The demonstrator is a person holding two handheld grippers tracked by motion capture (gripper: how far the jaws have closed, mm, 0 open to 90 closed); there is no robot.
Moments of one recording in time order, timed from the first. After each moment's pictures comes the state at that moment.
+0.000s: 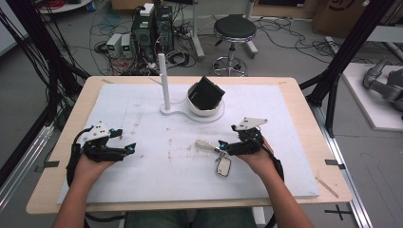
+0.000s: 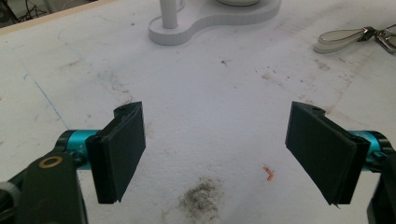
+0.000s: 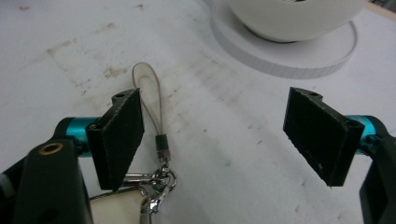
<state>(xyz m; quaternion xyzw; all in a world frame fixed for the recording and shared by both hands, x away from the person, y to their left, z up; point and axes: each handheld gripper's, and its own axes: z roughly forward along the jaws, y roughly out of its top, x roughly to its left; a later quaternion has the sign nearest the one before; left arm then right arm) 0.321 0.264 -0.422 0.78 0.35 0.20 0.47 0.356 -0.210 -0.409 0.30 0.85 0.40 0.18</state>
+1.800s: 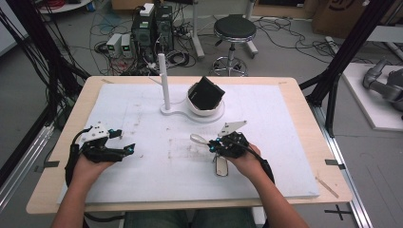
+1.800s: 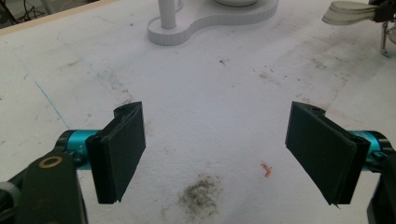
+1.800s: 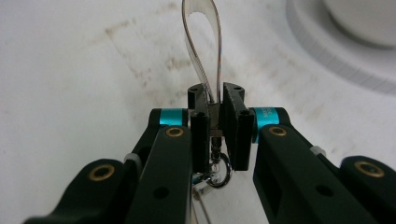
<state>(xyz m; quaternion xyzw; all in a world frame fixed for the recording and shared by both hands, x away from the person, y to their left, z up) 0.318 0.267 -0.421 0.78 0.35 0.20 0.47 0.350 -0.167 -0.413 0.24 0.89 0.37 0.12</state>
